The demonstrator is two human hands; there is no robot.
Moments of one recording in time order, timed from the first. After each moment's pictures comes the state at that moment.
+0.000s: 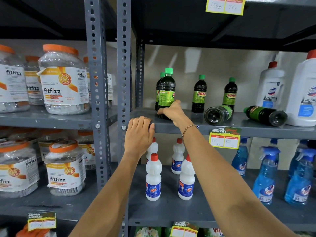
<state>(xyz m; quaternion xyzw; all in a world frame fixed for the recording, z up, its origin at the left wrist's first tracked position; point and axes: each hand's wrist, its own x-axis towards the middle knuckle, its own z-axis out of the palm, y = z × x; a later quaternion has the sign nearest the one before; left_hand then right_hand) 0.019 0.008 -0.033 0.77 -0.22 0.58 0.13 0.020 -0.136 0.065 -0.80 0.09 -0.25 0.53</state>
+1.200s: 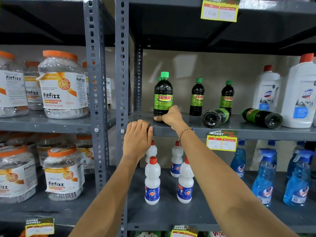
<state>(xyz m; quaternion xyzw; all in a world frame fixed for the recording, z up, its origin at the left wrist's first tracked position) 0.014 0.008 -0.031 0.78 -0.24 0.56 0.16 0.022 -0.134 0.061 -0.86 0.12 -0.25 0.43</state>
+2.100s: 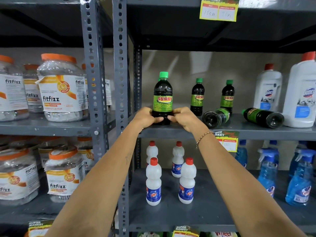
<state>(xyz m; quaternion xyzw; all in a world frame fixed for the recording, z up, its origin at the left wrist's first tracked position) 0.034 -0.010 0.062 0.84 -0.23 0.06 0.49 -0.004 -0.170 0.065 -0.79 0.04 -0.19 0.57</state>
